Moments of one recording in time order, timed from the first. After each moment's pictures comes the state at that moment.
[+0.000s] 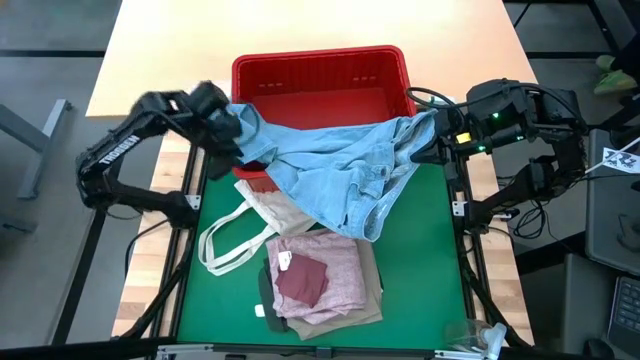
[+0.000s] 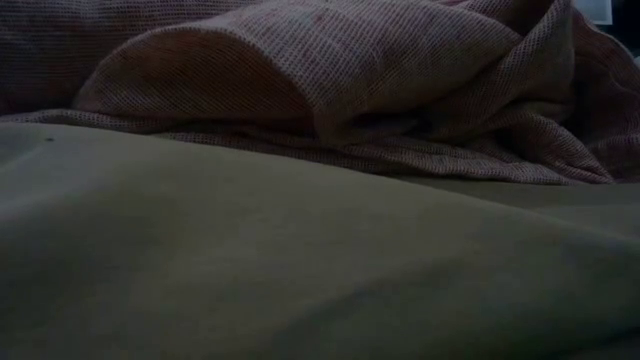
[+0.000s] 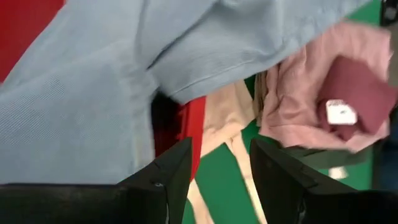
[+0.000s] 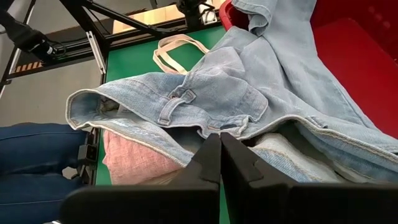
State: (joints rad) left arm 0.57 1.19 1.53 -1.42 0.31 0.18; right arm -0.08 1.45 2.34 -1.57 -0.12 0.13
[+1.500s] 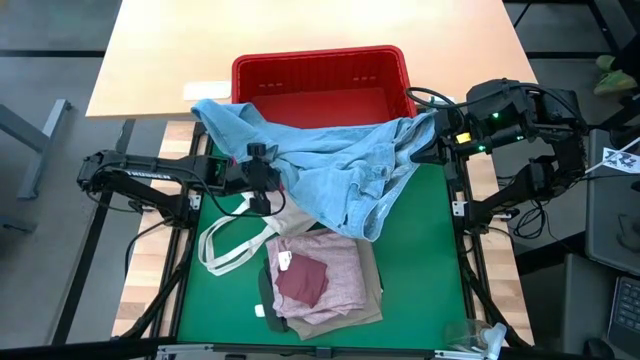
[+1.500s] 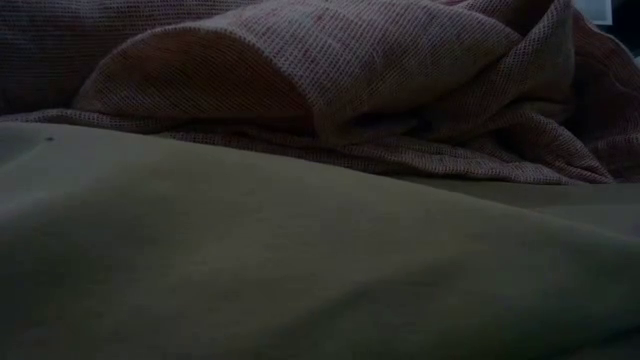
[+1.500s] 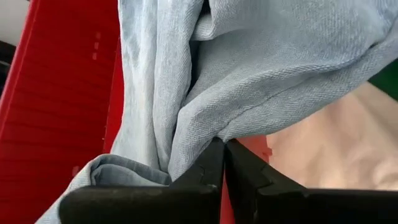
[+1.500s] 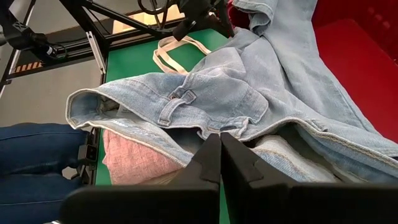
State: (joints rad) left arm 0.01 1.19 1.03 -0.68 -0.53 0.29; right arm -0.08 1.45 2.34 -1.57 -0.12 0.13
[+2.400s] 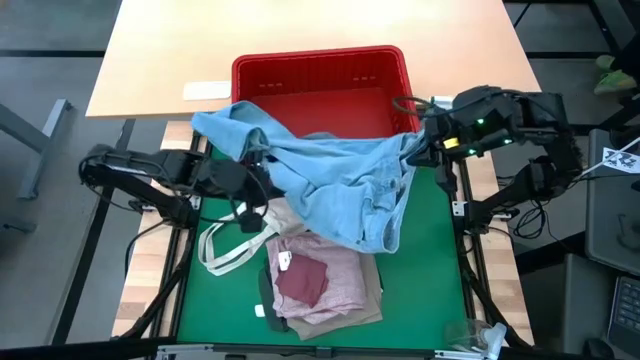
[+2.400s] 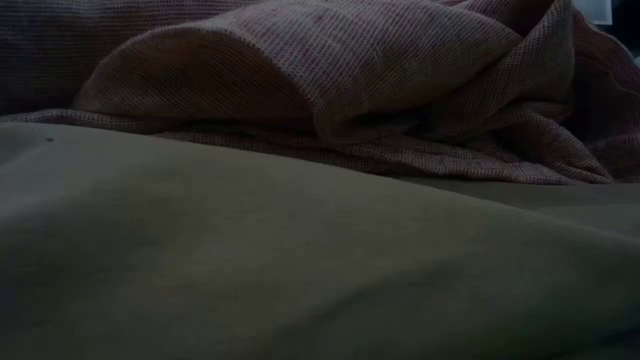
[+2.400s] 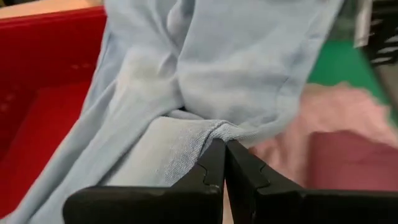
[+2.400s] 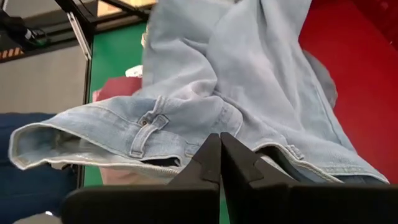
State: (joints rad) left arm -0.19 1.19 1.36 -0.80 -0.29 -0.04; right arm -0.08 1.45 2.26 -1.57 -0.09 0.13
